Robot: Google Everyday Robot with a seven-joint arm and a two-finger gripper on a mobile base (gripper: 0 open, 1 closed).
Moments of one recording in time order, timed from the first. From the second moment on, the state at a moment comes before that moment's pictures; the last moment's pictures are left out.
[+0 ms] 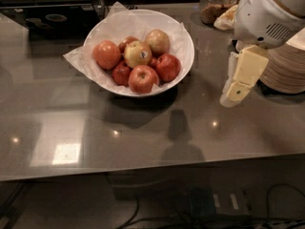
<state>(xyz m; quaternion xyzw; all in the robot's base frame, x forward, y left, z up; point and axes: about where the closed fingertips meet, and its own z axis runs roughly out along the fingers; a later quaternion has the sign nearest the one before) 0.475 -0.141 0.987 -0.66 0.72 0.02 0.23</state>
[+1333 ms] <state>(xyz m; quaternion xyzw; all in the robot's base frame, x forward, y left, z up) 0.519 -0.087 0.971 -0.65 0.67 0.09 0.33</state>
